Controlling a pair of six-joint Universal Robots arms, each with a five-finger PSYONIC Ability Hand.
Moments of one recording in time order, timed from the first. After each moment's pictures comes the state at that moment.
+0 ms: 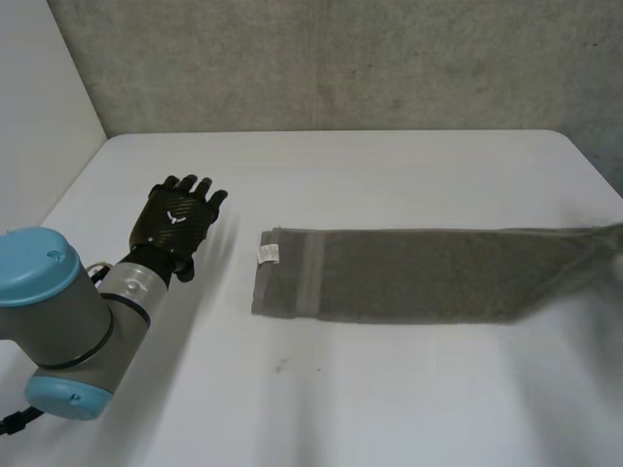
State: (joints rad) left arm 4.38 -1.95 -1.80 3.69 -1.44 3.68; right arm 1.39 -1.15 1.53 -0.25 1.53 2.39; left_hand 0.17 0.16 0.17 0.17 0.03; right_hand 0.93 1.18 1.19 1.19 0.98
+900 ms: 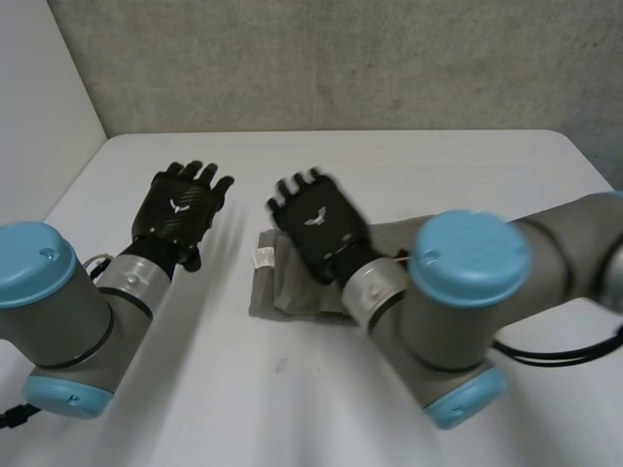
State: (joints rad) left arm 4.34 -1.91 -1.80 3.69 -1.44 3.63; right arm 2.31 -1.03 1.39 -0.32 1.46 2.58; left_hand 0.17 0.16 0.17 0.17 0.03; right_hand 0.21 0.22 0.21 0.23 0.06
